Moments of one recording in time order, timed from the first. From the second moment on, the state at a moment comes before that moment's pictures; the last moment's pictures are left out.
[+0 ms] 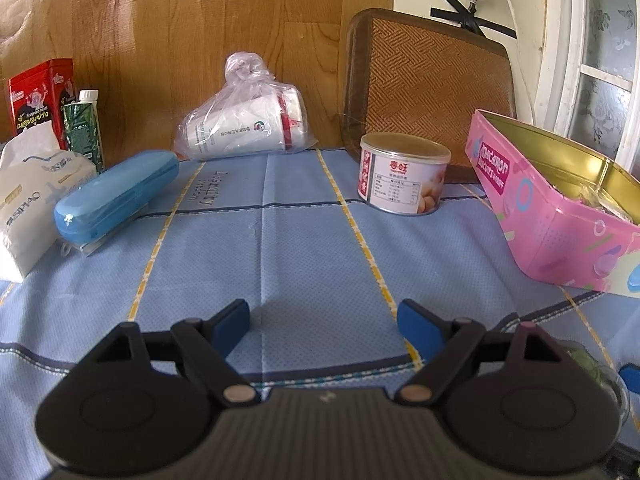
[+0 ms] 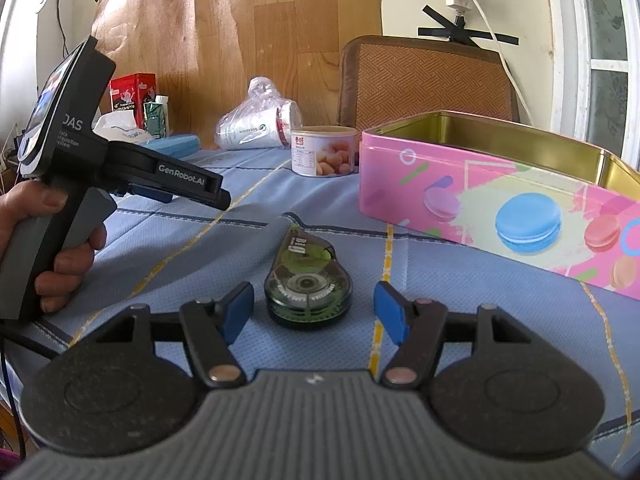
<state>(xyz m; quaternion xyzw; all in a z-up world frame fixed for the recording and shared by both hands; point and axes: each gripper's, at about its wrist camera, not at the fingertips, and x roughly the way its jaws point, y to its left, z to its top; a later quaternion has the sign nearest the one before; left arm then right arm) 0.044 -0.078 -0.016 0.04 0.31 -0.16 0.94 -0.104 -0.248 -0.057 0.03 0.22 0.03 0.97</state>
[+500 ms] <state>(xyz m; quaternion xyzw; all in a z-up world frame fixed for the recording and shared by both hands) 0.044 -0.065 -0.013 0.01 0.29 -0.13 0.95 -0.109 -0.239 -0.056 0.01 0.22 0.04 0.97</state>
